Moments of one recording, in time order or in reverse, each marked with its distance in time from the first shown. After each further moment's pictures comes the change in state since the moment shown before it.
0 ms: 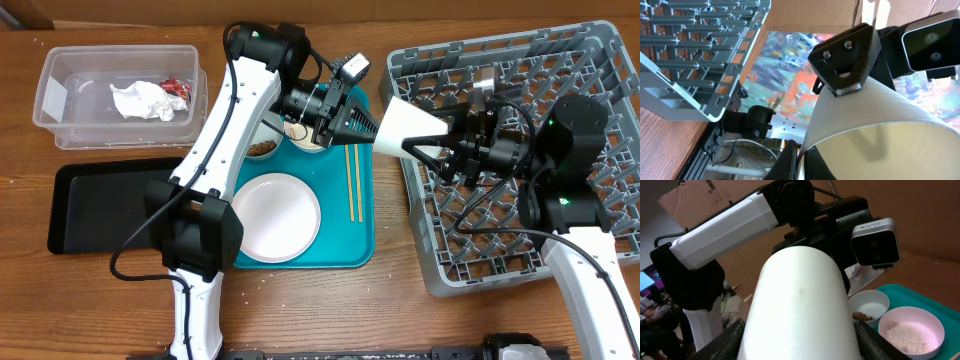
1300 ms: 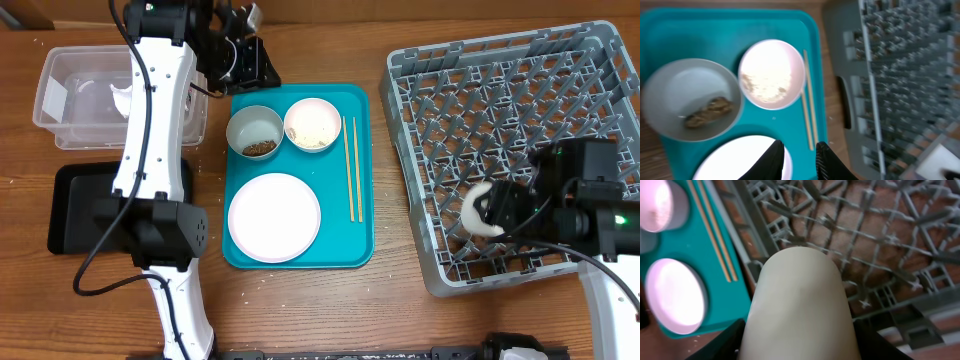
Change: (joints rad) left arm 0.256 0.000 0.263 0.183 -0.902 -0.267; right arm -0.101 -0.101 0.213 -1.377 1.025 0.013
